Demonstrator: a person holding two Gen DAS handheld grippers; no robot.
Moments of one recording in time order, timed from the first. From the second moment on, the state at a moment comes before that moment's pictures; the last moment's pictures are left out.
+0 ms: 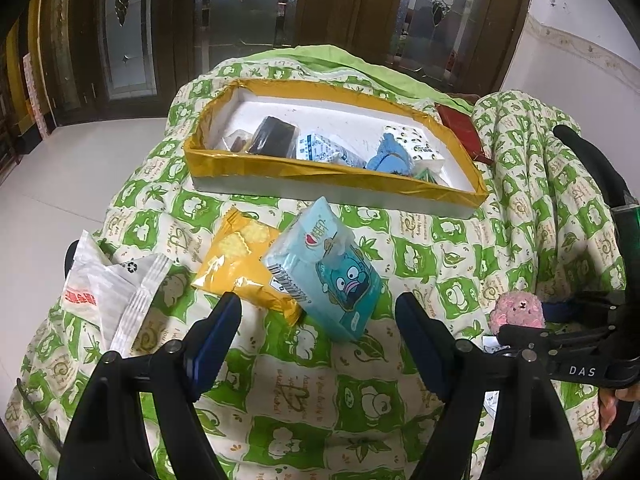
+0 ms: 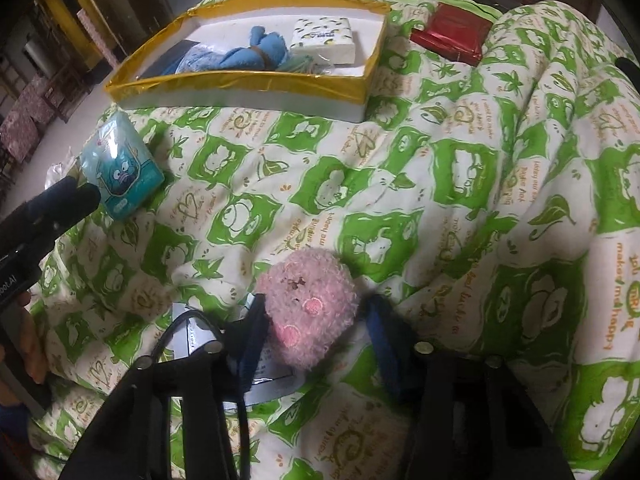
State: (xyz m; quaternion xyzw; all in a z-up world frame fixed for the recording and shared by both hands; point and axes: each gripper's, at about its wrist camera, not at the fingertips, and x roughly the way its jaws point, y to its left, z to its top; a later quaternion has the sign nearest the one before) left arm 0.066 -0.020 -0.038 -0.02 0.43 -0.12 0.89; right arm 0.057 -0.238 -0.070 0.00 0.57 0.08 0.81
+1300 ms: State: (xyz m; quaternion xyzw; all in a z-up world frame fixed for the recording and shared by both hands) left arm 0.064 -0.032 -0.041 -0.05 0.45 -0.19 0.87; right arm 0.059 -0.224 -0.060 0.03 0.52 0.14 0.84
